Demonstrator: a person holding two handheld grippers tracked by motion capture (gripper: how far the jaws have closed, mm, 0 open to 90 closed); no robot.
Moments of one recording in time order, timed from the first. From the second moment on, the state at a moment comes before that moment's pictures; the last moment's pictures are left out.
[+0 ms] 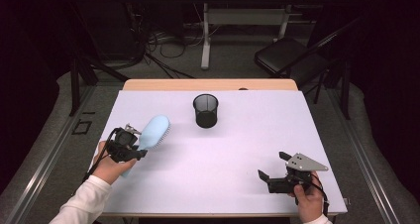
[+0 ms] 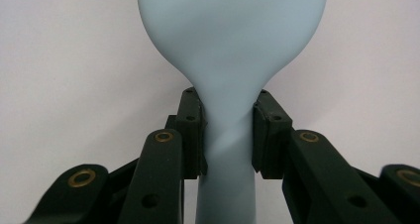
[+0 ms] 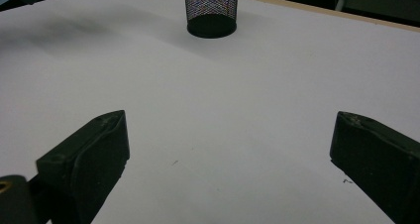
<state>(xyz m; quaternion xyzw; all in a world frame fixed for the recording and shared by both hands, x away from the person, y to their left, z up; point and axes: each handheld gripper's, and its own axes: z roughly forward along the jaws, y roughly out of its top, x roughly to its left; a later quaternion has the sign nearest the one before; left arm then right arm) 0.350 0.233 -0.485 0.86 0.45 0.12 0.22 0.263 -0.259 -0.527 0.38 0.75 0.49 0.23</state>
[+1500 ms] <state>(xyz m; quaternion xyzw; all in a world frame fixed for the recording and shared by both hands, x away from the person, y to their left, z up) 0.337 0.178 -0.439 0.83 0.39 0.19 0.35 0.263 -0.260 -0.527 0.38 0.75 0.48 0.23</state>
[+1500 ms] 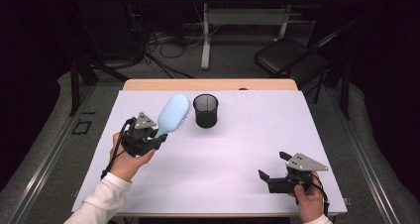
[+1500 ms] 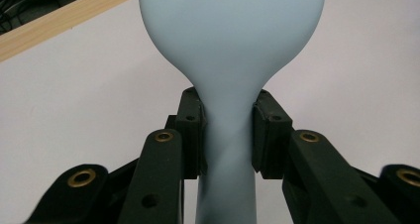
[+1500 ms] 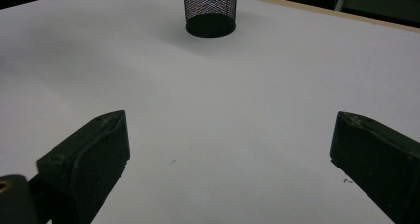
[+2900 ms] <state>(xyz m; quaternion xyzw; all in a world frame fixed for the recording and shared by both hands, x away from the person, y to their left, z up) 0.346 0.132 -0.425 0.80 0.36 0.18 0.45 0.264 -0.260 -0.528 0.38 0.75 0.48 0.23</state>
